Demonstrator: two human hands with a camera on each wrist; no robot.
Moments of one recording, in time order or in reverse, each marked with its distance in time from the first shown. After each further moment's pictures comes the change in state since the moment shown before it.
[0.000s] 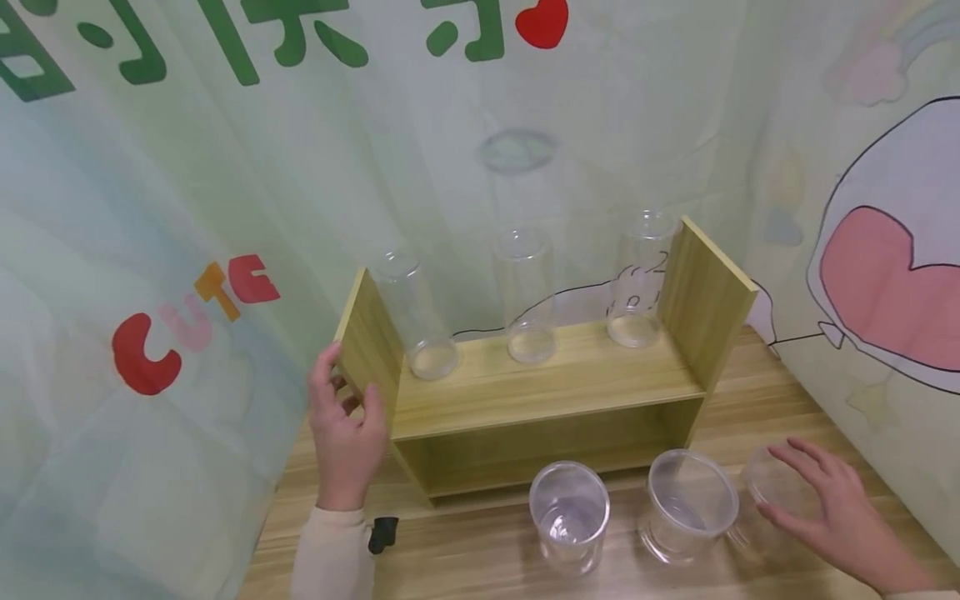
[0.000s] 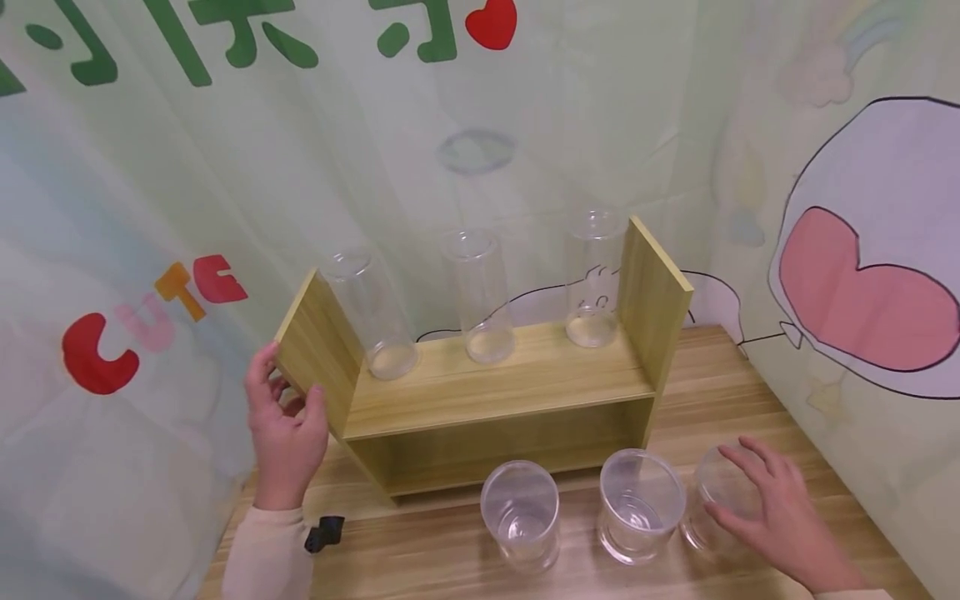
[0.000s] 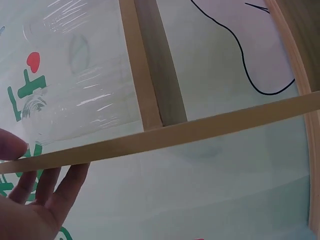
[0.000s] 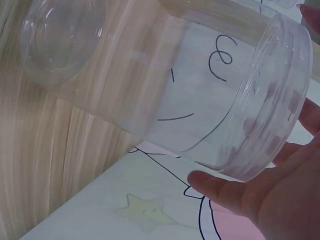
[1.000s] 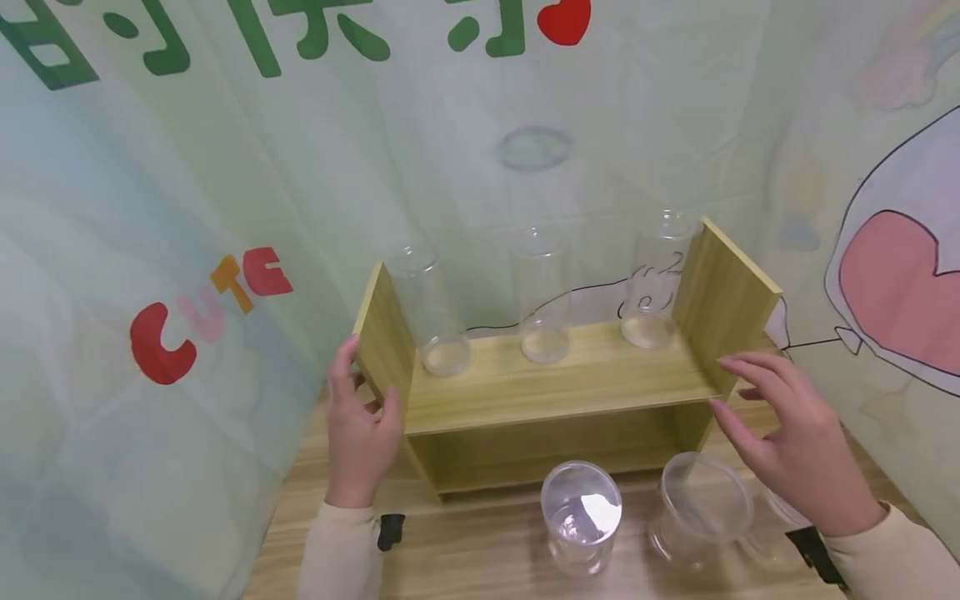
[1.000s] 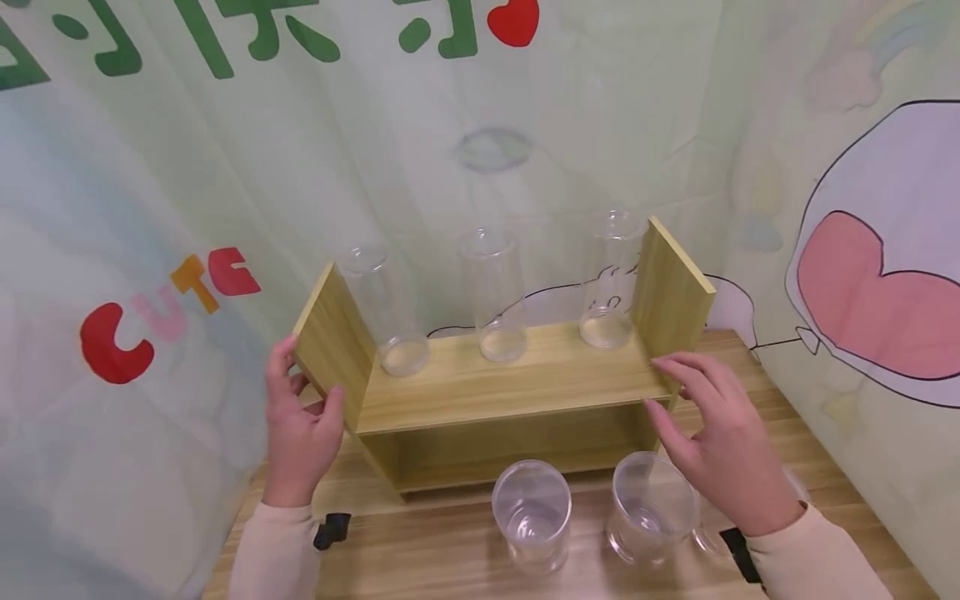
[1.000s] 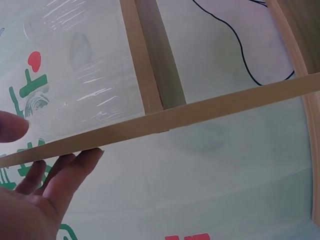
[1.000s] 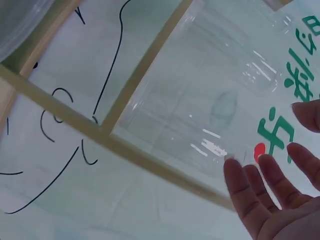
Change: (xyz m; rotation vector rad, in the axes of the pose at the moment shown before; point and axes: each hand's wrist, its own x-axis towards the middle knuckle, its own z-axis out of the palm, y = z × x) left_hand 0.001 -0.002 -0.007 0.012 -0.093 -0.018; right_hand 0.106 -0.142 -0.019 -0.015 0.325 -0.365
